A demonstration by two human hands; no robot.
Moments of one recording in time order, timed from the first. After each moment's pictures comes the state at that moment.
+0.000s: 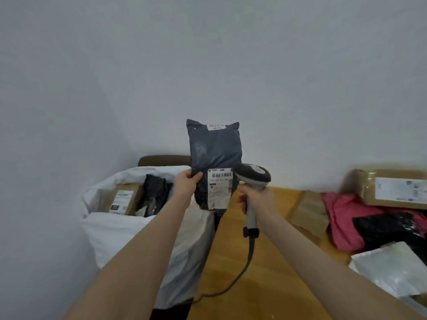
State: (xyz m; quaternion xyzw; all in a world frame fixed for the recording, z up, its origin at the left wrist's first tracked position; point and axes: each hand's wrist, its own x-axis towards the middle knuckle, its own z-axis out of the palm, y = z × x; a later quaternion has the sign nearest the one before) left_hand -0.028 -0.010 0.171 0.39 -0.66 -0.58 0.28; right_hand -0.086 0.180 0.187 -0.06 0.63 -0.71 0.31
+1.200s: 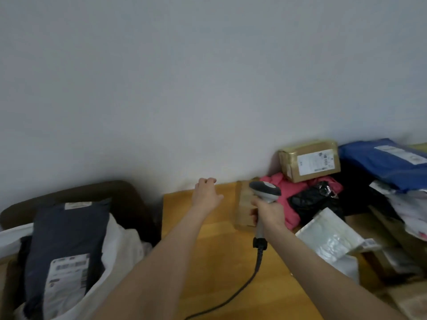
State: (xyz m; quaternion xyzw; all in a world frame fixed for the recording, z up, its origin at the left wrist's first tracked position) left_hand -0.242 0.070 0.087 0.16 -0.95 -0.27 -0.05; right_hand -0.218 0.241 0.103 0.27 0.68 -0.68 0.13
